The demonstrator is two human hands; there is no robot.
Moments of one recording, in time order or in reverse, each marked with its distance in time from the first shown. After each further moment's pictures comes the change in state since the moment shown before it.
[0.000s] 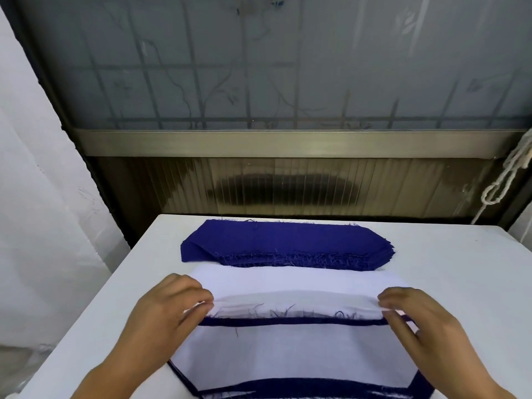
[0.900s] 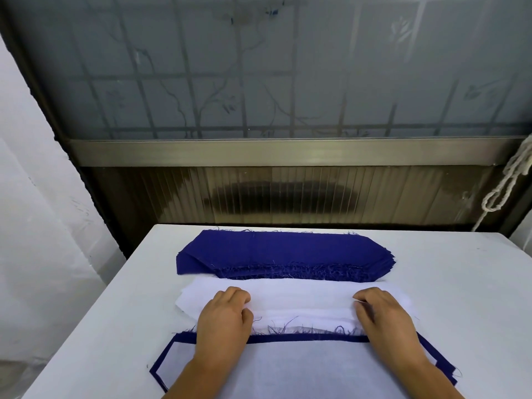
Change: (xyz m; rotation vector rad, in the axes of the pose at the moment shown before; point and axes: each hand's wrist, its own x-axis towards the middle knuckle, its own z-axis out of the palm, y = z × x) left_hand 0.026 0.026 0.118 0.076 -0.043 -0.338; right_hand 0.012 0.039 0.085 0.020 -0.184 0.345
